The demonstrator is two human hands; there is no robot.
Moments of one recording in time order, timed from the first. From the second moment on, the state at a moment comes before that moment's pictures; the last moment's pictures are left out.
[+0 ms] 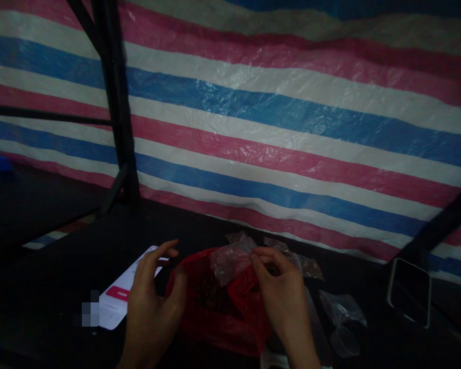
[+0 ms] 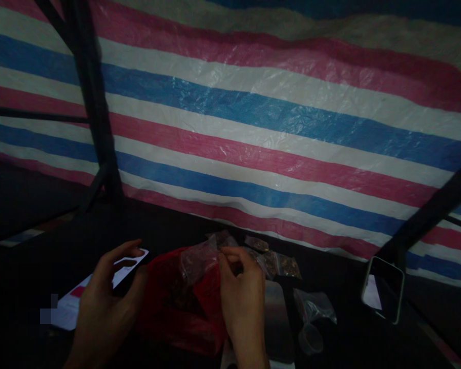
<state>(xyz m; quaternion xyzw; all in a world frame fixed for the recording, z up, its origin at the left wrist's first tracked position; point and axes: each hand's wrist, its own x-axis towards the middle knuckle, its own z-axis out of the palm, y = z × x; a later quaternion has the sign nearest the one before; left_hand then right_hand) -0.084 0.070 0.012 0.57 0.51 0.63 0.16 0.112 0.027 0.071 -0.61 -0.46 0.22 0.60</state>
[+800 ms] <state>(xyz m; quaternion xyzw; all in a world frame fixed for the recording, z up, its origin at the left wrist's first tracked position) -0.093 0.064 0.010 0.54 0.56 0.62 0.10 0.226 0.018 0.030 -0.84 -0.41 -0.05 0.36</state>
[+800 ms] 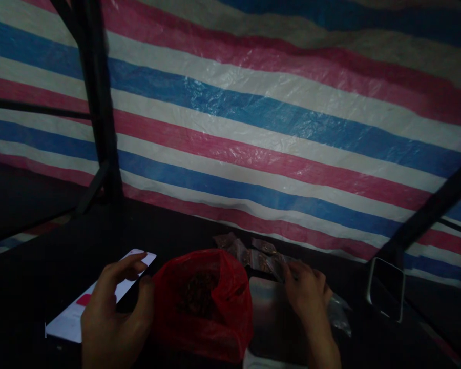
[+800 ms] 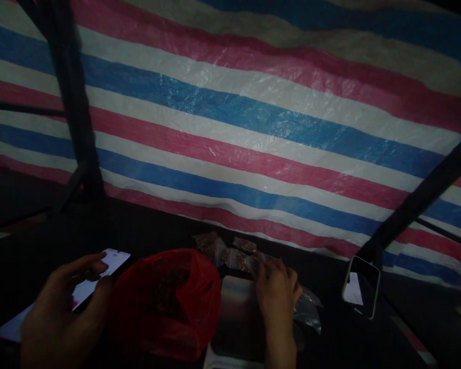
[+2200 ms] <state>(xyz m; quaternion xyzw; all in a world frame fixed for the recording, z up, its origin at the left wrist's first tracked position) -0.061 0.041 0.030 0.62 0.33 0.50 0.51 0.076 0.004 0.076 -0.59 -0.60 0.23 0.49</state>
